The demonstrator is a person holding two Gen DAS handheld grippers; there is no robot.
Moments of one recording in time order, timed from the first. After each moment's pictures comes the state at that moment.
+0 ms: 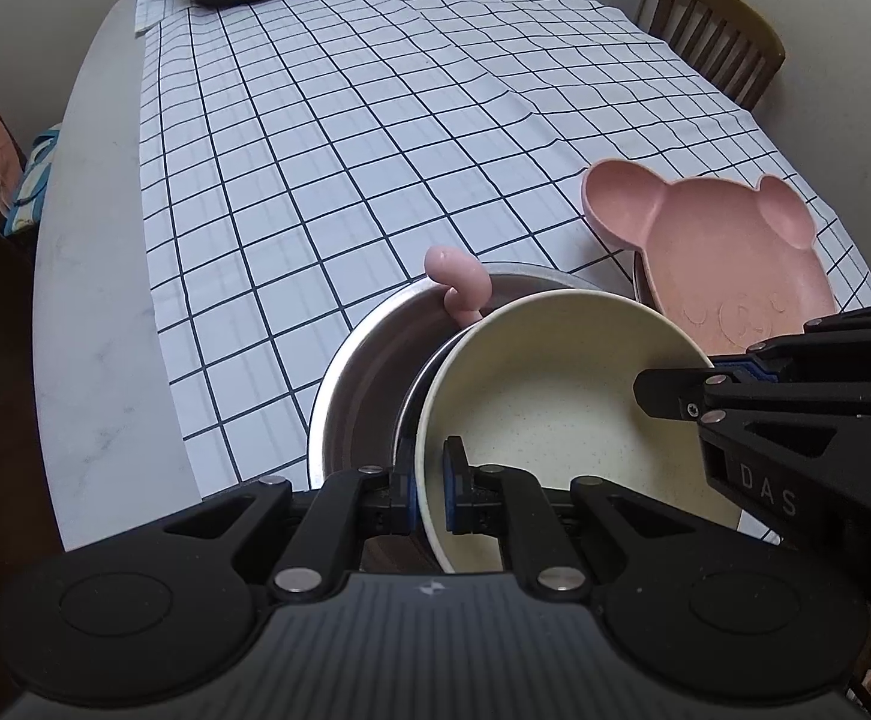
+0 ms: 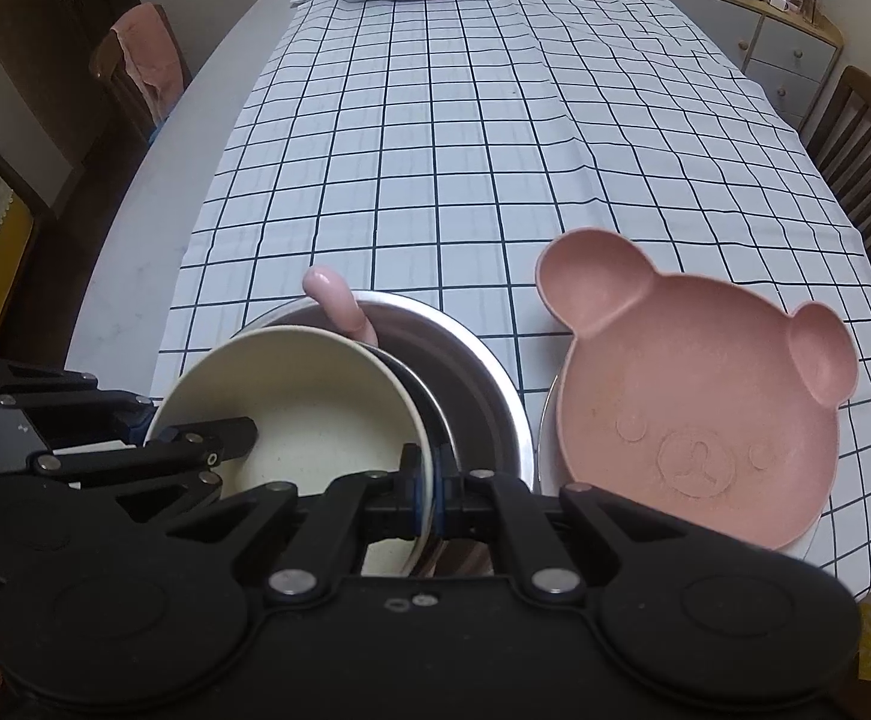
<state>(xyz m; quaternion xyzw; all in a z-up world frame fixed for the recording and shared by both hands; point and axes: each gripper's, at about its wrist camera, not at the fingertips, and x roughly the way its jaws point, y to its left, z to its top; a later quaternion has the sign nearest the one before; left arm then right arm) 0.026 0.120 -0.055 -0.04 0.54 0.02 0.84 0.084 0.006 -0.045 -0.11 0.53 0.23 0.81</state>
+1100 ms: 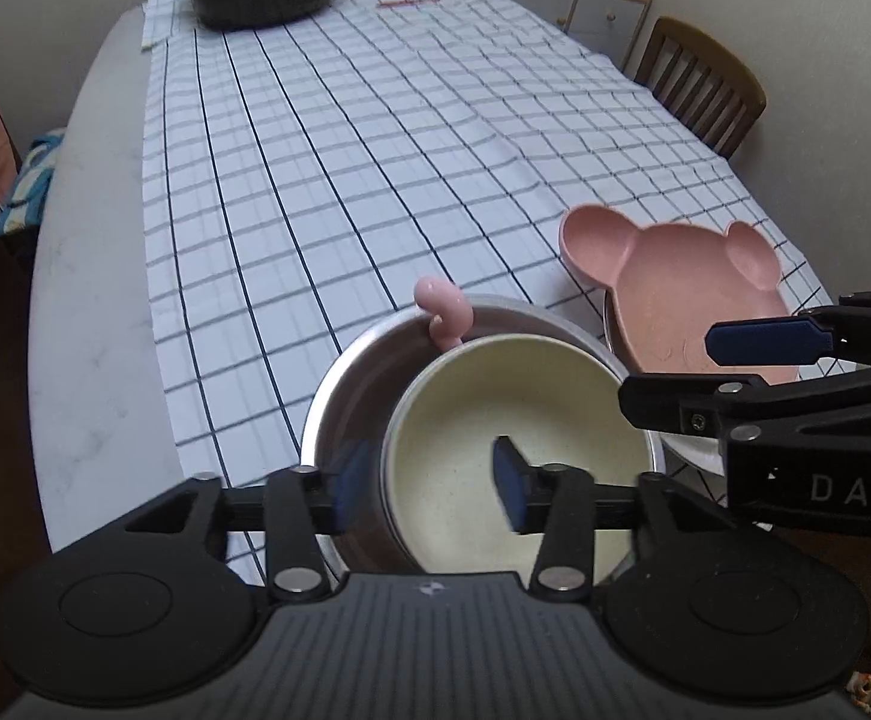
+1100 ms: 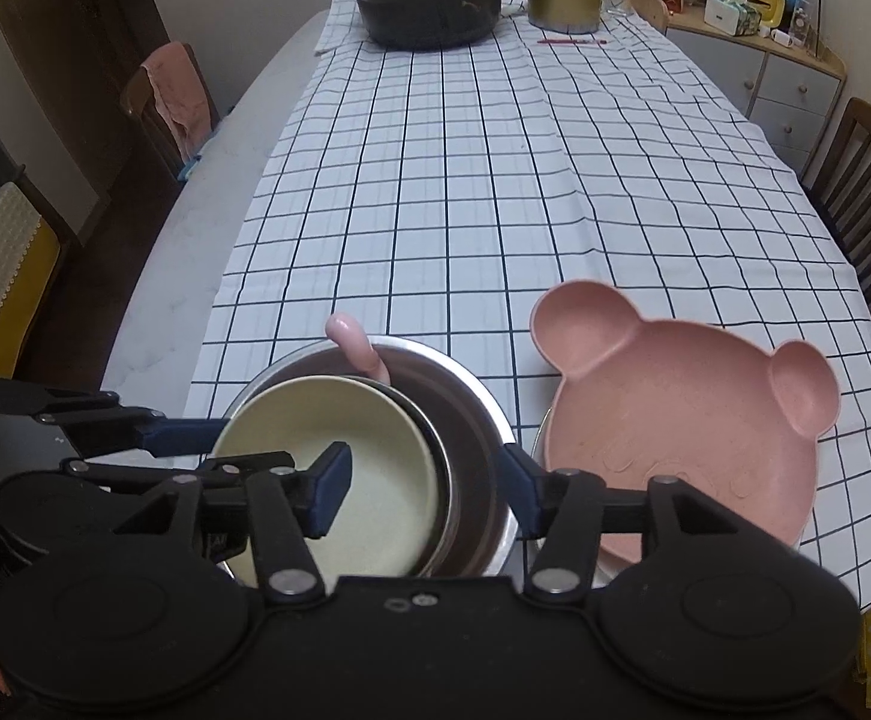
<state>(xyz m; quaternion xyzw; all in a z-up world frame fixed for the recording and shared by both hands) 0.010 0.122 -0.034 -0.07 0.50 0.01 0.87 0.075 -0.011 -0.014 -0.09 0.49 0.26 0.83</state>
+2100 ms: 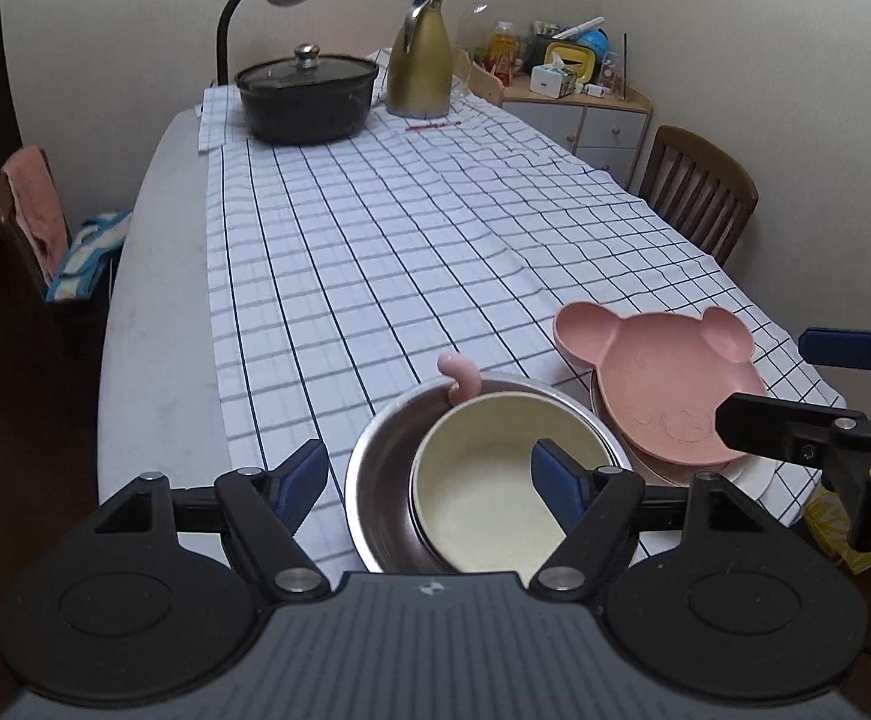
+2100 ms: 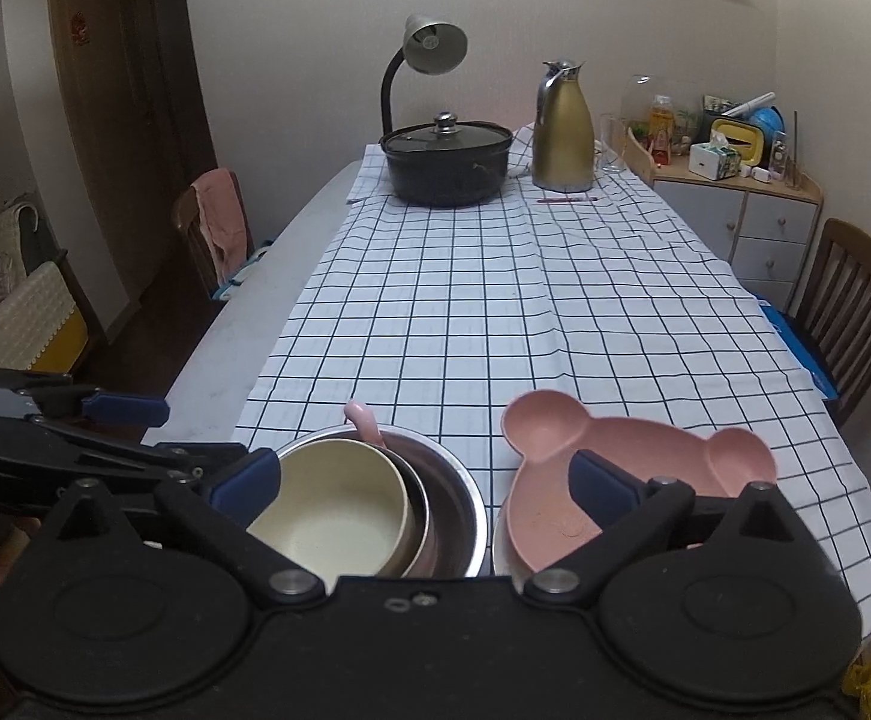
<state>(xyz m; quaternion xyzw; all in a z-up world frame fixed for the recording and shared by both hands) -0.053 0.119 0.001 -0.07 0.40 0.04 0.91 0.015 -0.065 0.020 -0.07 0.33 0.29 0.90</state>
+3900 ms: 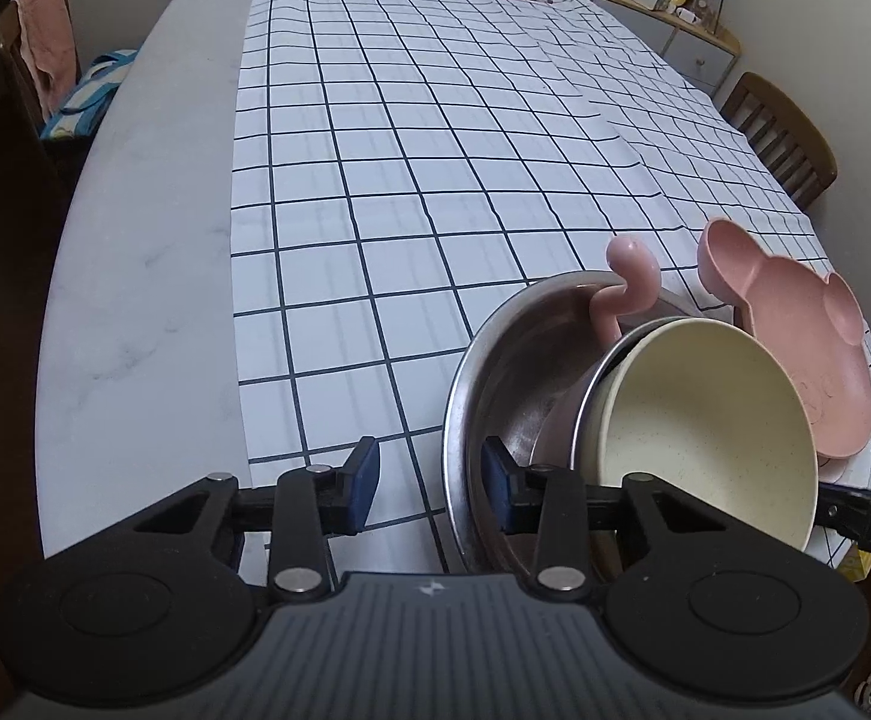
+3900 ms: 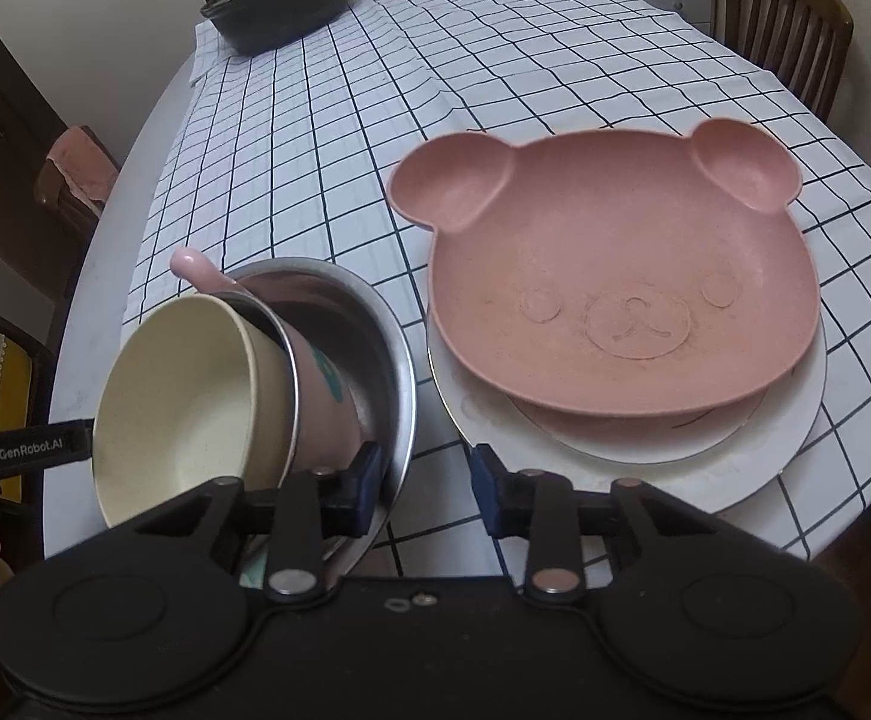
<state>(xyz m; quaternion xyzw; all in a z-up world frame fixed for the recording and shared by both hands) -0.002 0.182 -0.096 -0.15 0.49 0.06 0.85 0.066 -0.072 -0.089 0.05 0.52 0.17 0.84</state>
